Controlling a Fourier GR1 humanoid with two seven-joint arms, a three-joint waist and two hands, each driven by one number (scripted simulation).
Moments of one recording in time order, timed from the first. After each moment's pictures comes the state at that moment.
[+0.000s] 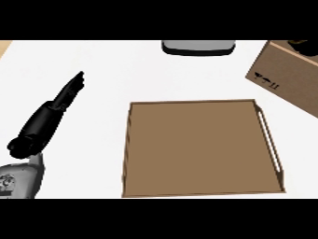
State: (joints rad) left arm -0.20 0.20 0.04 -1.58 -0.18 -0.27 -0.07; right arm -0.87 -0.52 -0.23 -1.05 0.73 0.10 -0.03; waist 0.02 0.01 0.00
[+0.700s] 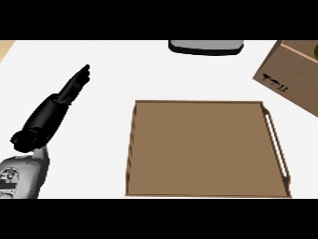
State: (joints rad) left arm -0.25 0.18 0.03 -1.59 -0.18 -0.28 -0.04; right arm -0.99 -0.76 -0.18 -0.50 0.88 0.25 -0.26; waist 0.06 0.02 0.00
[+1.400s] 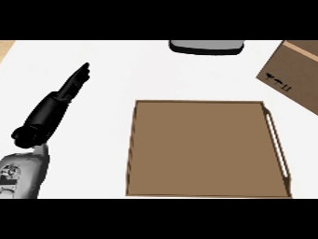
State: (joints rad) left arm -0.27 0.19 0.04 -1.56 -0.18 -0.28 -0.05; right arm -1.05 -0.85 -0.19 -0.25 0.89 0.40 -0.59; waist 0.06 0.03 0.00
